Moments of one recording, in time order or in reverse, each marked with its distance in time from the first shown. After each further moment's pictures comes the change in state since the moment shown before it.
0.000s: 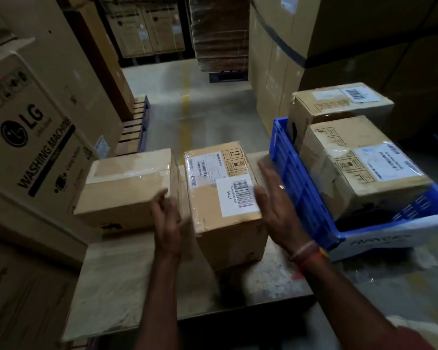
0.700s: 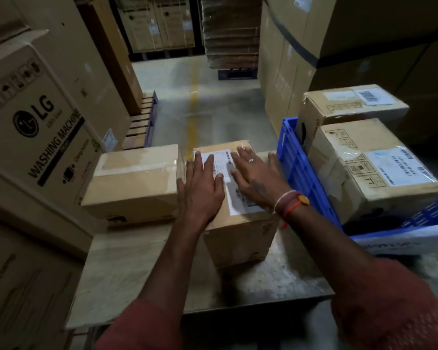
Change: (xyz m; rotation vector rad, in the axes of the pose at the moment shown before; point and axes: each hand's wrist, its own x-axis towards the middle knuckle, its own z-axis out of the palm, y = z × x) left_hand 0.040 0.031 0.058 1.123 -0.270 0.209; right_hand 0.083 -0.023 0.017 -0.709 -0.347 -0.080
